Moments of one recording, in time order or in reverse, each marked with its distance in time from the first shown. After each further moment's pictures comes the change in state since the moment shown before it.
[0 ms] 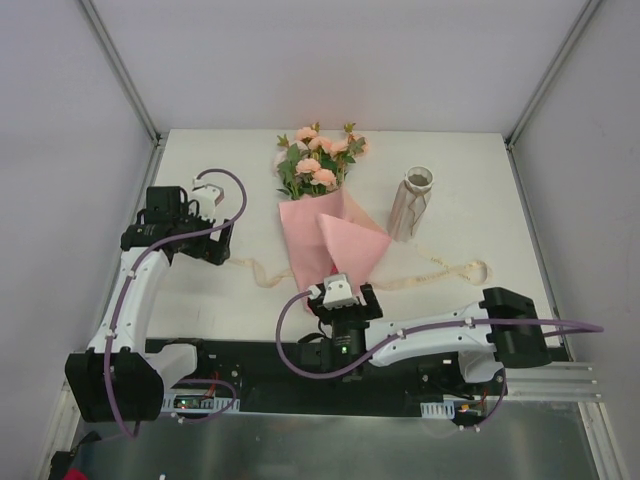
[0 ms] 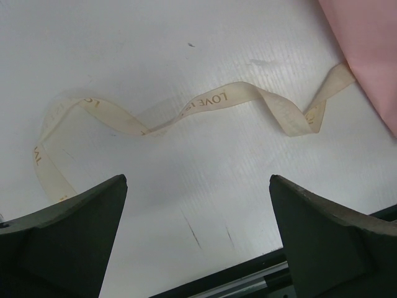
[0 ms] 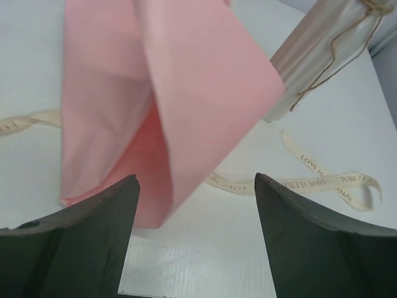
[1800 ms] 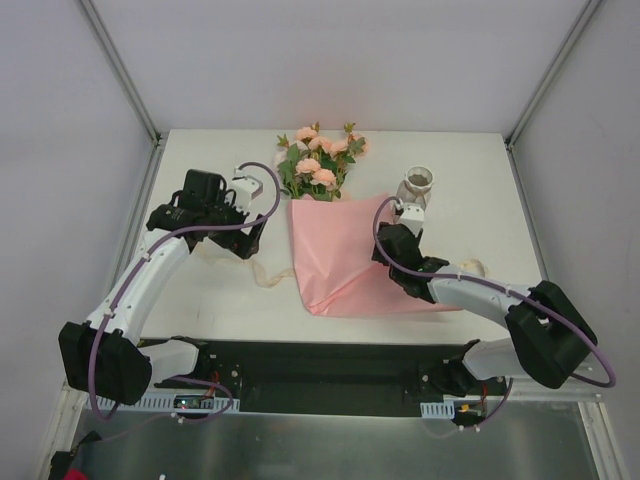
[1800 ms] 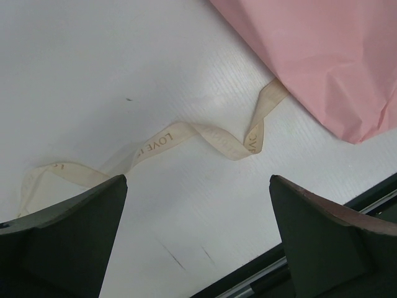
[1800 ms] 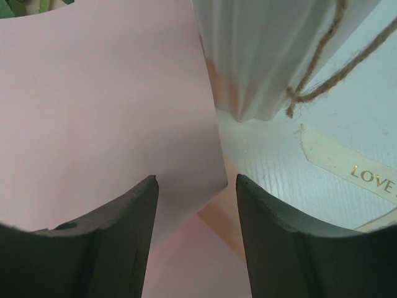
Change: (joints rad) left arm -0.288 0.115 0.148 -0.018 -0.040 -0.056; right arm -0.903 -0.229 -0.480 1.040 -0.777 -0.512
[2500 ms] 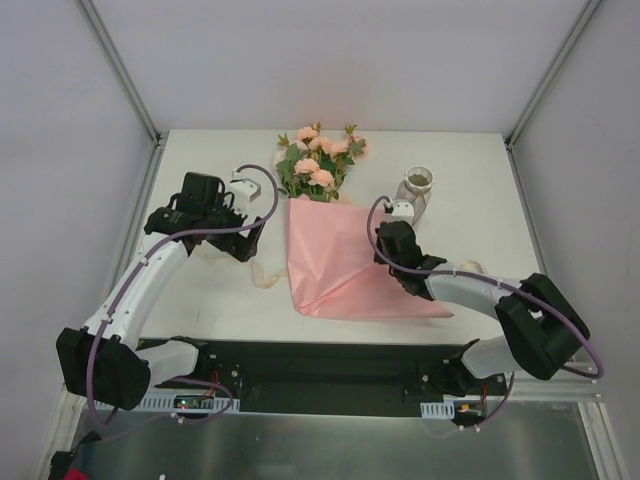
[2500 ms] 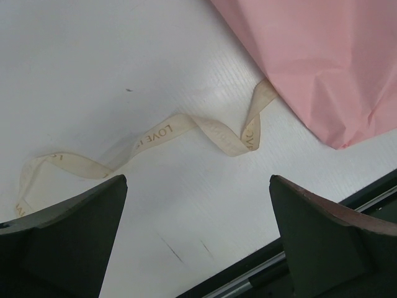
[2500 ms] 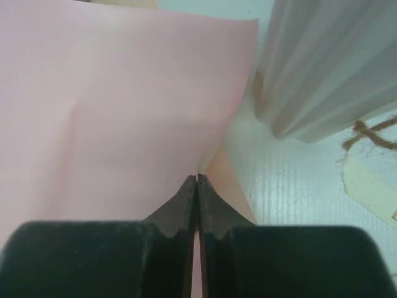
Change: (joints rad) left arm 0.000 -0.022 -0.014 -0.016 -0.018 -0.004; right arm -0.051 0.066 -0.023 0.159 -0.174 -0.128
